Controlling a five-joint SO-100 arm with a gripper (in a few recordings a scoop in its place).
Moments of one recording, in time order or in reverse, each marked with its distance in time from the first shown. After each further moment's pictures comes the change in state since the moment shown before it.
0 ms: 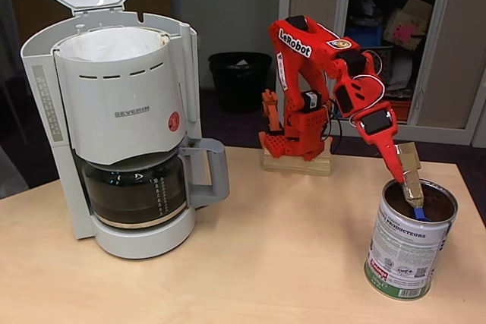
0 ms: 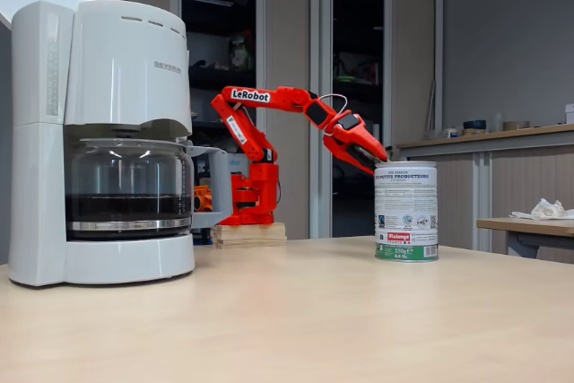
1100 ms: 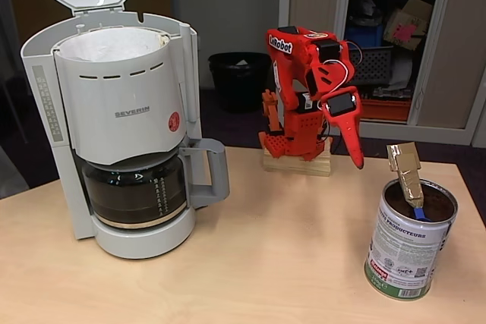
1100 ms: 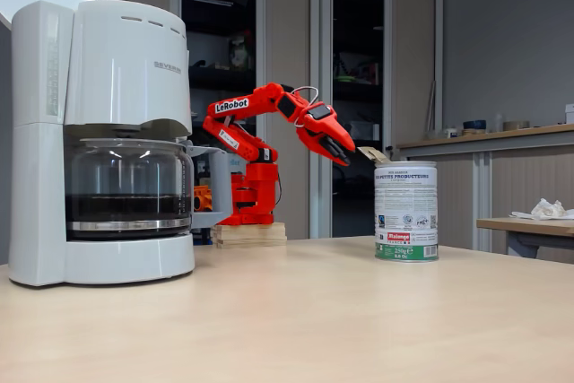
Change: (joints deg) arm 12.4 23.4 6.9 12.7 -9.6
